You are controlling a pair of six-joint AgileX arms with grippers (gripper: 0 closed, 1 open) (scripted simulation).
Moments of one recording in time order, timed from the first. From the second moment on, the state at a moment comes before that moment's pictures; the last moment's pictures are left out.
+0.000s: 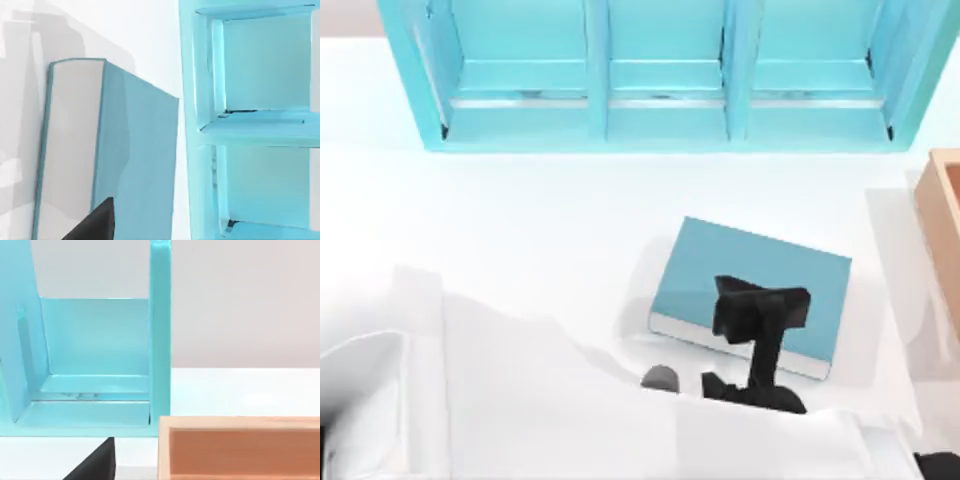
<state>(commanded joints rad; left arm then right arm) -1.39 2.05 1.38 -0.99 -1.19 -3.09 0.00 0.00 0.00 0.00 0.00 0.00</state>
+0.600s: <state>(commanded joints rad) -0.86 1.30 0.85 -0.64 -0.75 -1.84 0.00 0.00 0.00 0.00 0.00 0.00</state>
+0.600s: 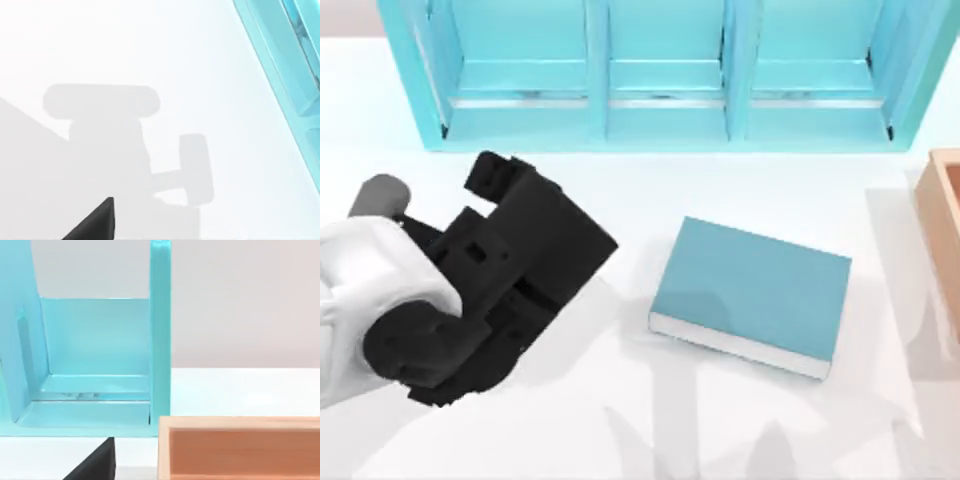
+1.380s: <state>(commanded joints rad) -0.13 0.20 0.11 -0.12 -0.11 -0.21 0.00 0.00 0.00 0.00 0.00 0.00</state>
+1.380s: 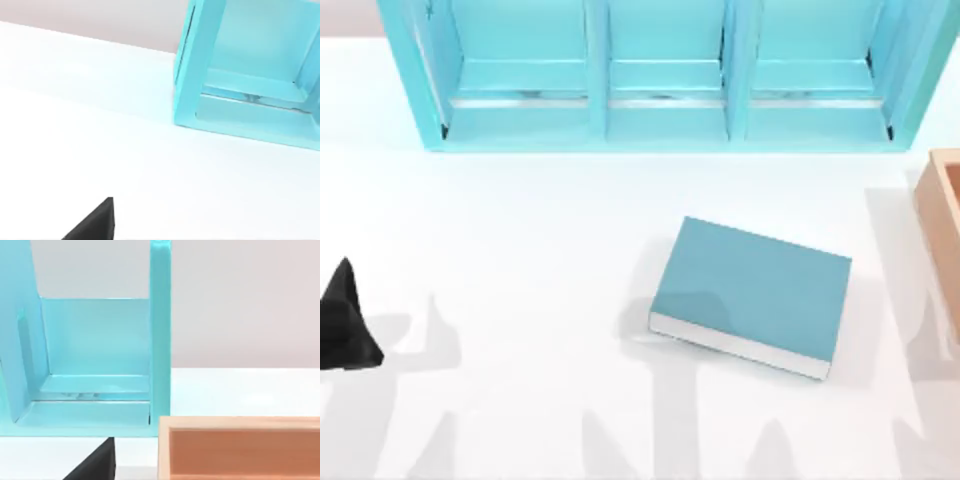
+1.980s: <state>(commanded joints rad) 0.00 0.00 0.00 0.00 0.00 0.00 0.00 0.00 0.00 0.00 0.00 0.00</state>
